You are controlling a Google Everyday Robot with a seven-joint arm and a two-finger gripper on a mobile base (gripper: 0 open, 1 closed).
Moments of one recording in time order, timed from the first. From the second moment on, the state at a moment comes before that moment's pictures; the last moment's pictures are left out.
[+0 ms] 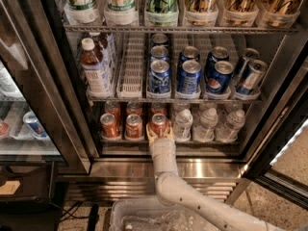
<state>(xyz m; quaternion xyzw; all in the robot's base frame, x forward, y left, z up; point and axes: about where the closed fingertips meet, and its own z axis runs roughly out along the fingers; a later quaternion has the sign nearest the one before) 0.673 -0.040 0.590 -0.08 0.68 -0.04 0.73</state>
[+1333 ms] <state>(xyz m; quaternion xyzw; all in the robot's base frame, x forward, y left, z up) 0.632 -0.037 0.642 -0.07 0.68 0.02 0.73</state>
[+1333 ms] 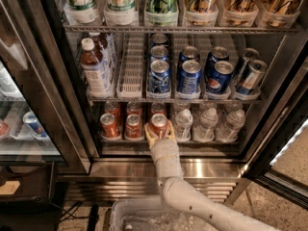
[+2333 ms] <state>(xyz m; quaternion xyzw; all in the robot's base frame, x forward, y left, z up) 0.530 -0.053 0.608 -0.19 0.74 0.07 0.64</state>
